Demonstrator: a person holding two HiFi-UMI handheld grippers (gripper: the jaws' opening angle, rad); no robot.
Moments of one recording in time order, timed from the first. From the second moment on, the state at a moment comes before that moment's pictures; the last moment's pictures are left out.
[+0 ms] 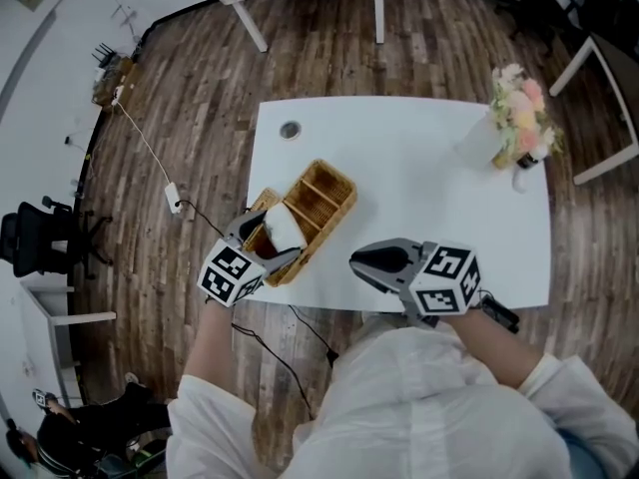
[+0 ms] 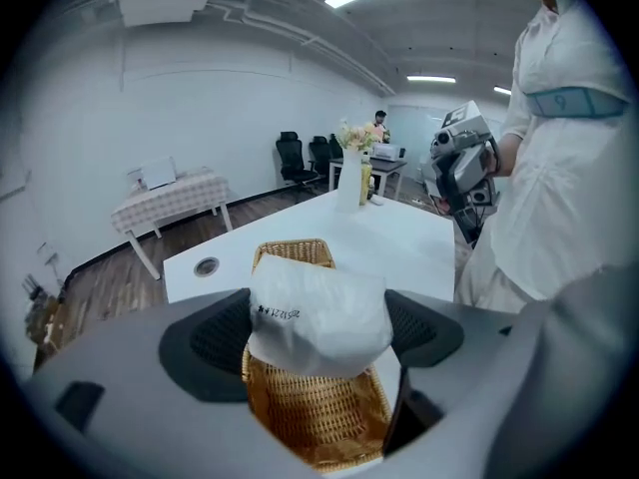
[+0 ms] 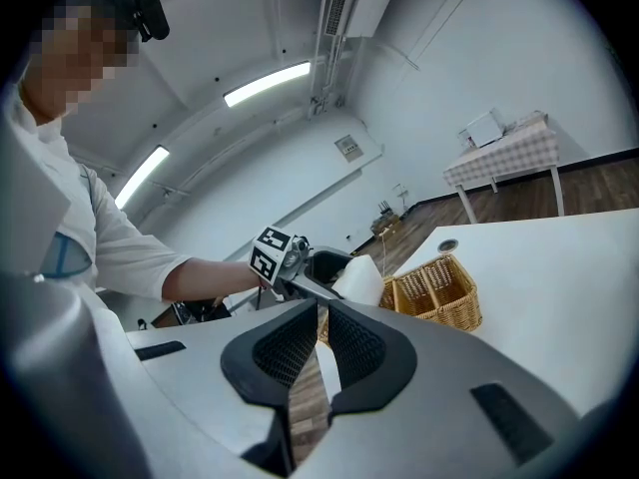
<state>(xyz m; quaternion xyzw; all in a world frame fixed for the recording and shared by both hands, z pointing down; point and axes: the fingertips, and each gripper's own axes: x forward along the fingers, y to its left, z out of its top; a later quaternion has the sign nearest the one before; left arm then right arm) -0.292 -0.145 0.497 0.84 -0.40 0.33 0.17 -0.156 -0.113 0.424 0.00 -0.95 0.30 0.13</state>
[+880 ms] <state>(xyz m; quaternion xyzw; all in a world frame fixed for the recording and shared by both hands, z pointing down) -0.194 -0.158 0.429 0.82 -0.51 0.21 0.17 -0.119 -0.121 0.411 -0.01 -0.95 0.28 0.13</state>
